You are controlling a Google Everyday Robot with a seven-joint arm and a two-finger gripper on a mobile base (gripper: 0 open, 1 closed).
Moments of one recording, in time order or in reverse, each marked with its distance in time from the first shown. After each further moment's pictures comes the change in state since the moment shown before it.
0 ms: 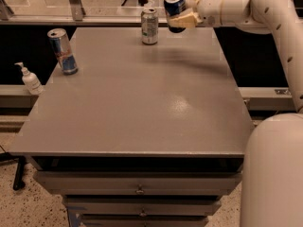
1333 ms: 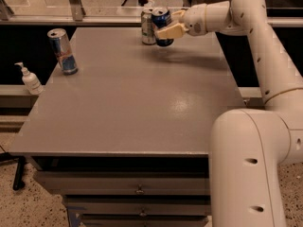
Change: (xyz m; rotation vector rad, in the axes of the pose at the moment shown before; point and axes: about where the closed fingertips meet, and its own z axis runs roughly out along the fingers) arm 0.037 0.028 0.049 -0.181 0.051 0.181
